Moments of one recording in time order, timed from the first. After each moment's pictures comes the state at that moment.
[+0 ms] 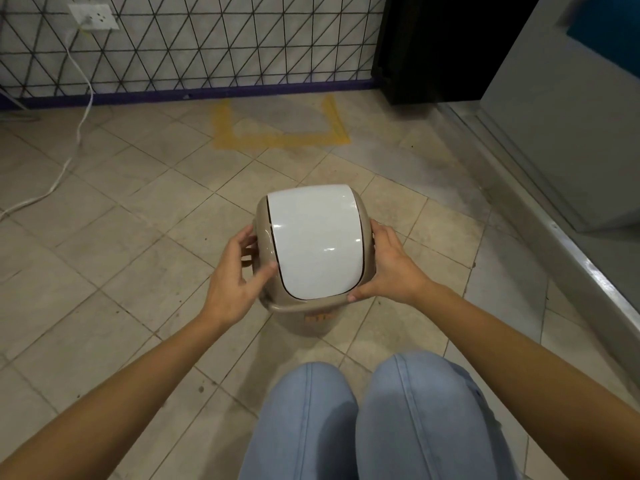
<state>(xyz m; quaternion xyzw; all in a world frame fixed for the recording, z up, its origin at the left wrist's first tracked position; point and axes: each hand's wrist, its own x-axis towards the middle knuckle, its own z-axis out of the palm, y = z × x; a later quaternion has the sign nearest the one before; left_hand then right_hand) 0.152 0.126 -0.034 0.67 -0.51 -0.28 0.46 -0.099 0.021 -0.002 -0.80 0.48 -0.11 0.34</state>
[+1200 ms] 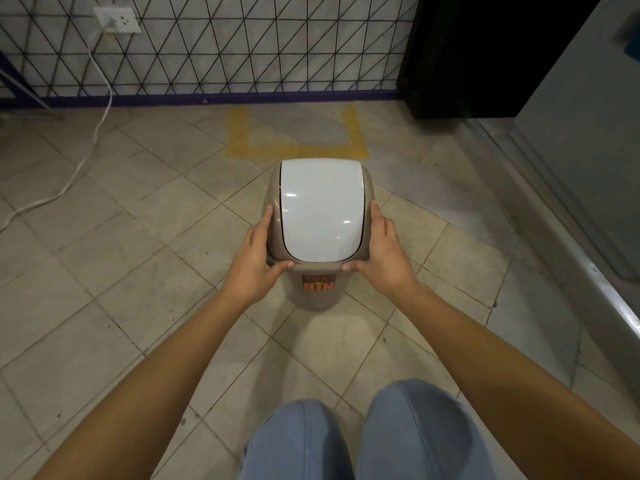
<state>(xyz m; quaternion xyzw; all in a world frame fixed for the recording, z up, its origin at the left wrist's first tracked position) 0.148 0.021 -0.040 0.73 -0.55 -0.19 0.35 -0.059 -0.069 -0.016 -0.79 0.52 -0.18 0.28</state>
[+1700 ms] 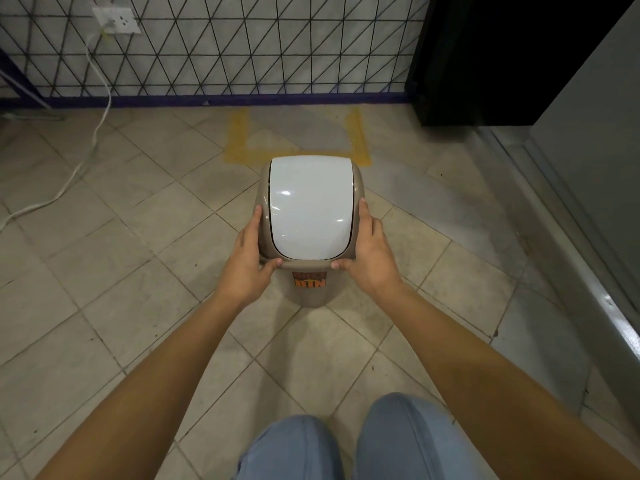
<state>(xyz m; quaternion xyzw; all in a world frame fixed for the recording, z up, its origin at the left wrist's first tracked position) 0.137 -0.035 -0.036 0.76 -0.50 -0.21 0.37 -0.051 -0.131 -0.012 -0.80 0.49 -0.18 0.30</state>
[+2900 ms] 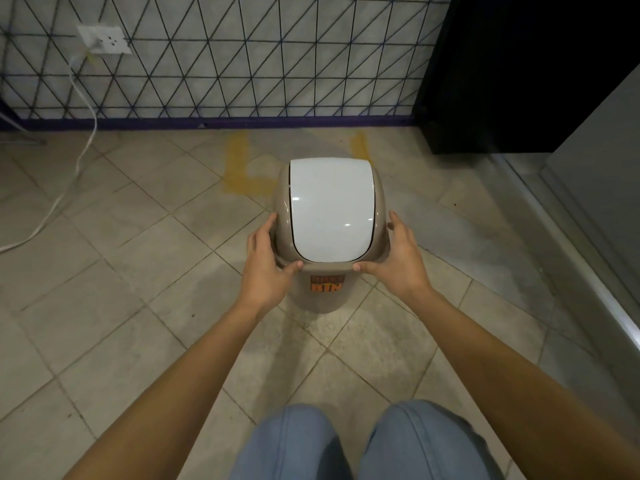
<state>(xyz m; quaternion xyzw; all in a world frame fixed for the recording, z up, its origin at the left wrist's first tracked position) 0.191 -0.139 -0.039 0.72 -0.45 -0.26 0.47 -0.004 -0.240 -0.022 -0.72 0.54 -0.25 0.36</state>
